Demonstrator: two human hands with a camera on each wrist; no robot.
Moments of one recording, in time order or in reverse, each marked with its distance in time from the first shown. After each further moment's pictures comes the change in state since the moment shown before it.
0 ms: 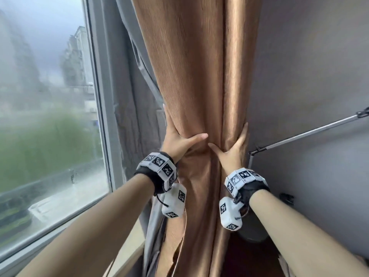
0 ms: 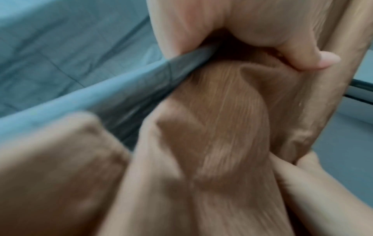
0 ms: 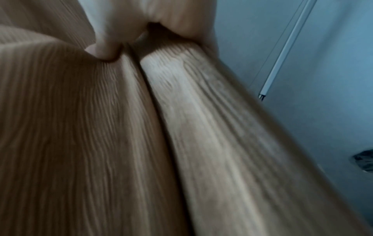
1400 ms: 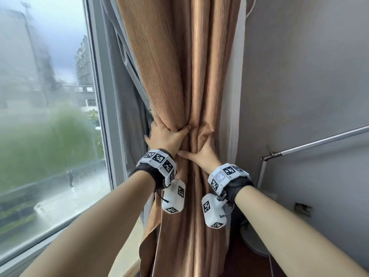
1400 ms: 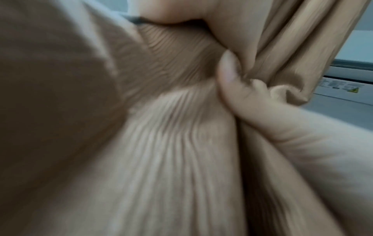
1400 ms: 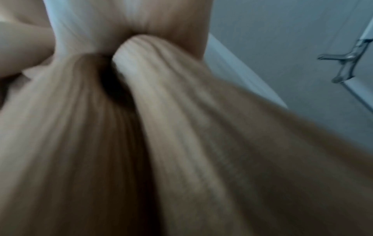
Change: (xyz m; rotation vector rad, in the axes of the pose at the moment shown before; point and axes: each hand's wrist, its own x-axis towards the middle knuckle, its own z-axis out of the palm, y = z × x) left_hand 0.040 -0.018 -0.012 0.524 0.348 -0.157; right_hand 0.005 -0.018 0.079 0.156 -0.532 0.152
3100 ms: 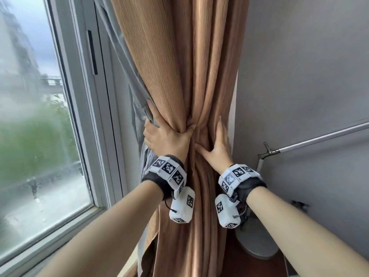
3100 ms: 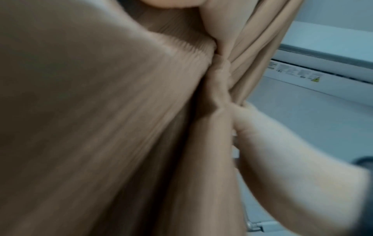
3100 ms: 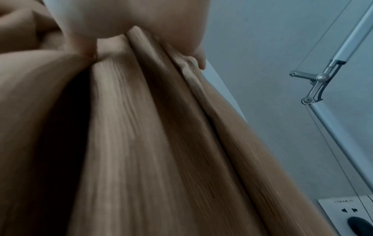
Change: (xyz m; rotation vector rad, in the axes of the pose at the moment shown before) left_hand -0.004 0.004 0.063 -0.008 0.177 -0.001; right_hand 0.052 0.060 -0.045 -0.299 0.217 -0.309
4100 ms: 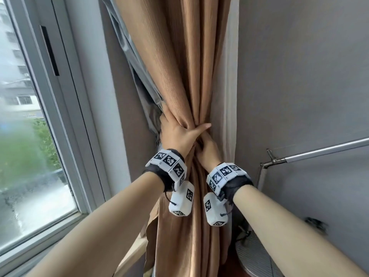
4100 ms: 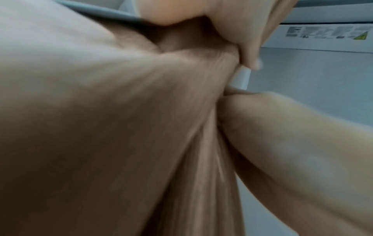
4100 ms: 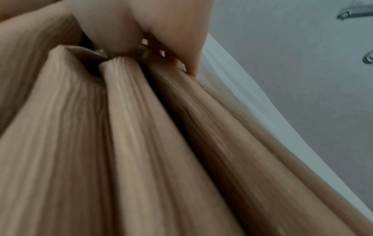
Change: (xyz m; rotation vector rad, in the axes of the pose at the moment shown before) left_hand 0.008 0.026 0.102 -0.137 -0.192 0.056; right_hand 0.053 0.063 0.007 0.203 -0.173 0.040
